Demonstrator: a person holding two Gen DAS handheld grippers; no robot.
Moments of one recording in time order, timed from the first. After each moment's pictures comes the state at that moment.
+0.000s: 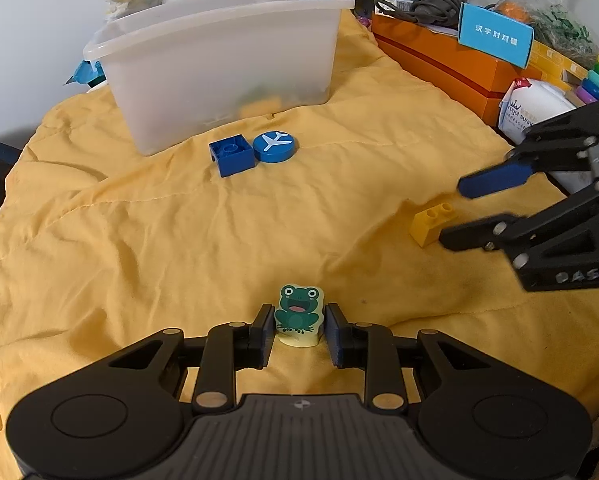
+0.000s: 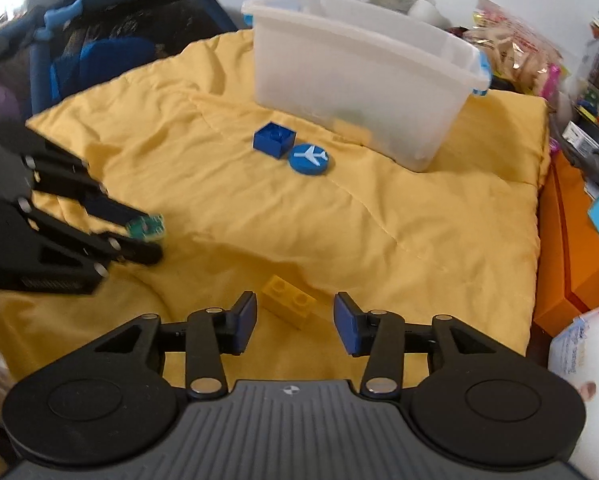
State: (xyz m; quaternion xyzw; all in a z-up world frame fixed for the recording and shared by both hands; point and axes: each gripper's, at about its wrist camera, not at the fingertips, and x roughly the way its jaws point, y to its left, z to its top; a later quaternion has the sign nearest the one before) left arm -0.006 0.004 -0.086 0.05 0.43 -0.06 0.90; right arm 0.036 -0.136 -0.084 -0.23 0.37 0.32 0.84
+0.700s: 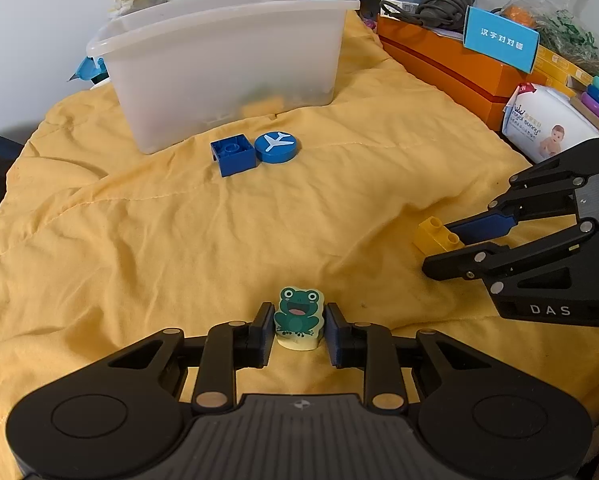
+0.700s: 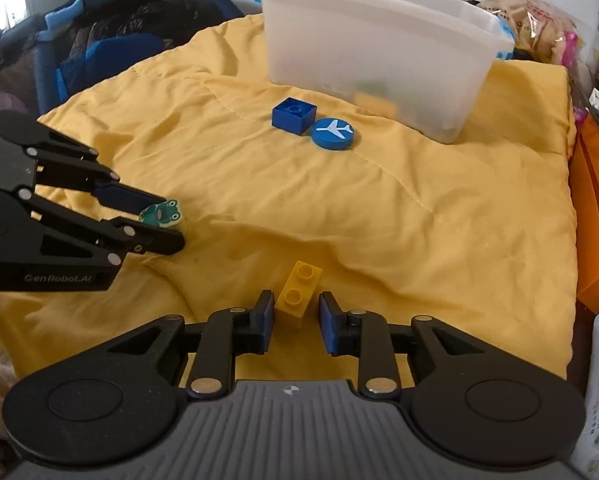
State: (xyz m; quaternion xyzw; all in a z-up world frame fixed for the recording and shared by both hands) left arm -0.004 0.002 -0.087 0.04 0.43 -0.05 0.90; right arm 0.036 -0.131 -0.100 -0.18 0.40 0.33 0.83
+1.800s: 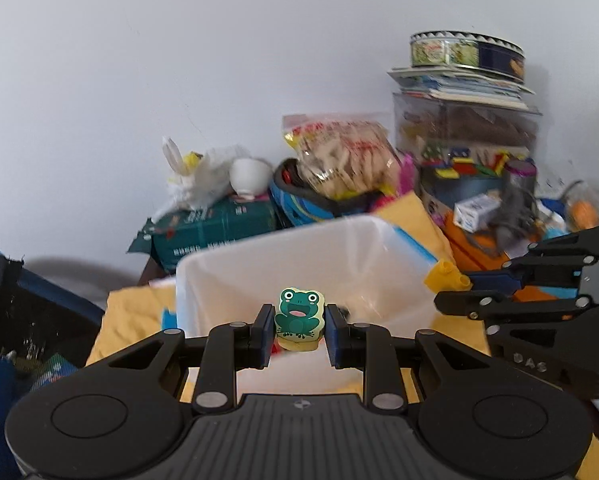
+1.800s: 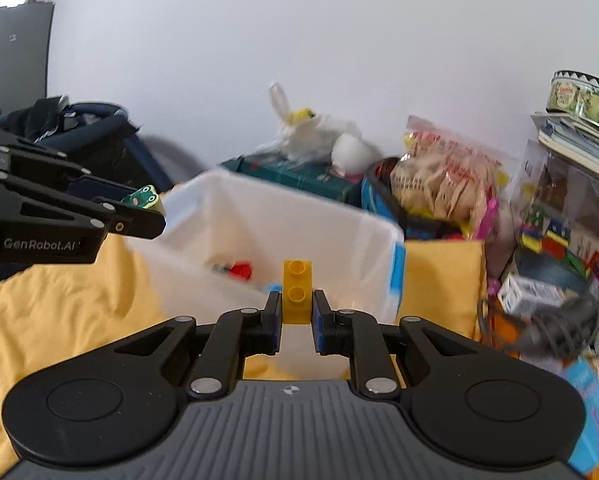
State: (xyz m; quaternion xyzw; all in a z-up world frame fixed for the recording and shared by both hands) left arm 0.121 0.041 0.076 0.05 0.25 0.01 0.97; right arm 0.147 -0.094 0.031 -0.15 0.23 0.27 0.92
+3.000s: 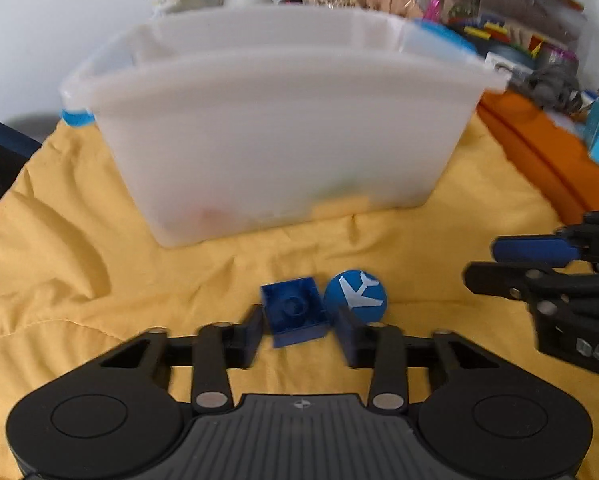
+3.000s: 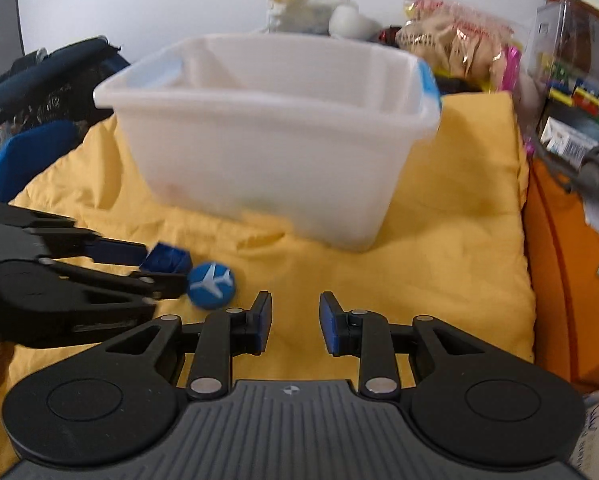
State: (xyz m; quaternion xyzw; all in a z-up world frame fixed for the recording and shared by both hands) left arm 0.137 0.041 -0.084 -0.02 0.41 0.02 0.91; right arm 0.150 -0.107 -0.072 -0.12 0.37 0.26 0.89
